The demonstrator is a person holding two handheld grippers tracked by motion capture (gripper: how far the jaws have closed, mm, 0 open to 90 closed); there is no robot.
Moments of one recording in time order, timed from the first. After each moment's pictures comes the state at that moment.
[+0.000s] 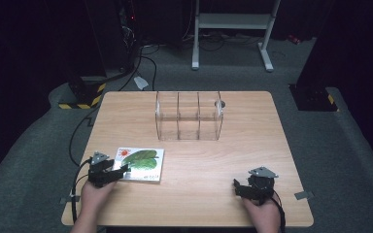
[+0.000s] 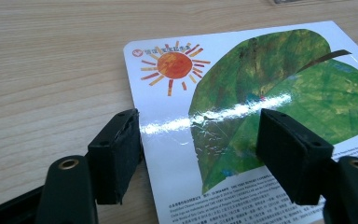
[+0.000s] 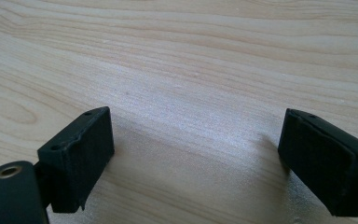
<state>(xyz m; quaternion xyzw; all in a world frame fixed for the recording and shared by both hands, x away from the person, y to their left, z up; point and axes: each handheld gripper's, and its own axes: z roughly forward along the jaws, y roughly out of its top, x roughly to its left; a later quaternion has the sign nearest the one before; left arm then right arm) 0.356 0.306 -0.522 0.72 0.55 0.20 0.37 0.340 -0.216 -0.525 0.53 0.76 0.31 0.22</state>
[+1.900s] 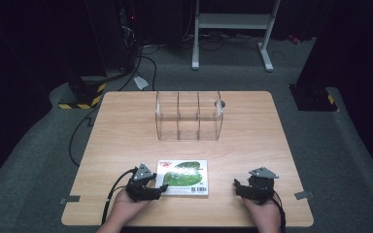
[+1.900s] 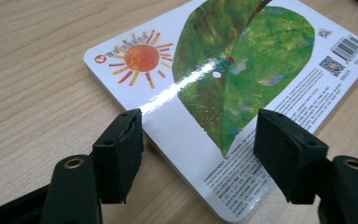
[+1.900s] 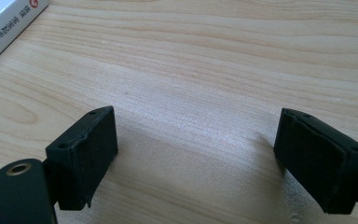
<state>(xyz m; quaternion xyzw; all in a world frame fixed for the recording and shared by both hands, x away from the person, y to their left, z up) 0.329 0.186 -0.519 0.82 0.41 0.12 0.39 0.338 -0.217 -0.525 0.53 0.76 0.31 0.22</state>
